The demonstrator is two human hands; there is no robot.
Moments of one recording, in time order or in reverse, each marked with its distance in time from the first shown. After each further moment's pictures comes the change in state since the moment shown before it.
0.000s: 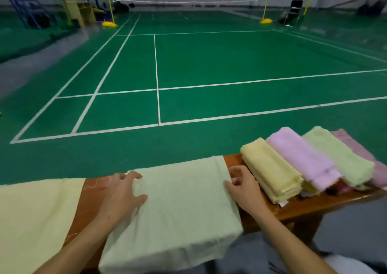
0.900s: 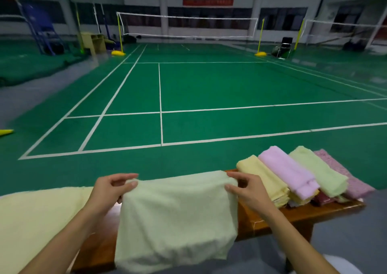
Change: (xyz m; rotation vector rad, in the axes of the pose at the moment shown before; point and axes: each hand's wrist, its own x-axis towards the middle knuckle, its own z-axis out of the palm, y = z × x) left_hand -0.030 -0.019 -0.076 -0.914 0.030 0.056; right_hand -0.036 -0.066 -0.061 0.098 -0.085 -0.178
